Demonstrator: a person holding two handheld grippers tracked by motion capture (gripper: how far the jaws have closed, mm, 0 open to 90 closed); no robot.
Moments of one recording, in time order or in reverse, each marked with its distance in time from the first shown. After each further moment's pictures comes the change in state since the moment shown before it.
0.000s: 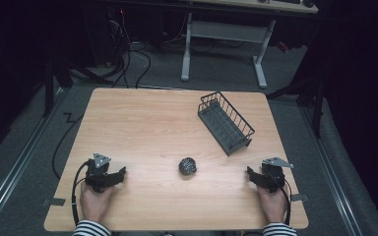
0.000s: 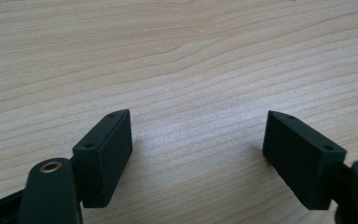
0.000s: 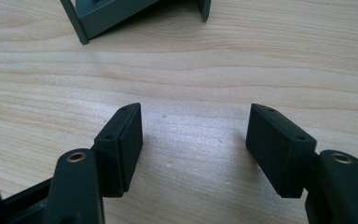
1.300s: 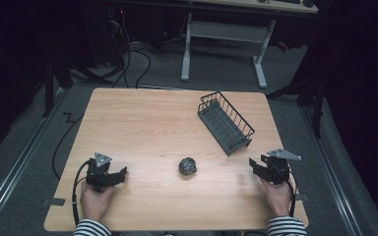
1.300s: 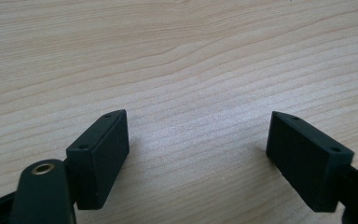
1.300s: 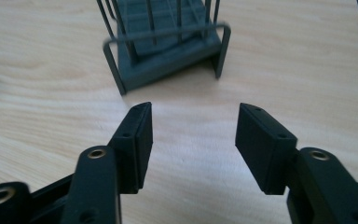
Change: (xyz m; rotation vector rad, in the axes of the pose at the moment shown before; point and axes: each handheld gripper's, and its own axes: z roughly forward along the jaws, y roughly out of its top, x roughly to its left) left arm 0.000 0.002 0.002 0.002 -0.014 0.009; right arm -0.001 0.035 -0.026 -0.055 0.077 -0.029
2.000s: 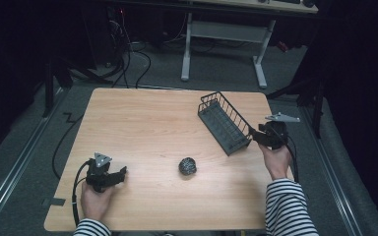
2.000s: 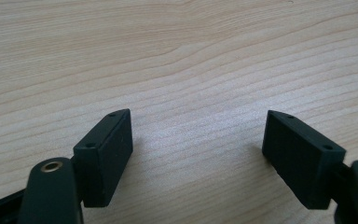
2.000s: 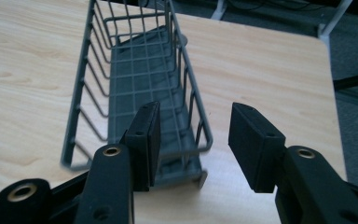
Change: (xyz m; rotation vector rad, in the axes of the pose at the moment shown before) left arm -0.001 0.000 -0.001 -0.004 0.010 -0.005; right arm -0.011 0.099 0.018 -0.033 -0.007 -0.021
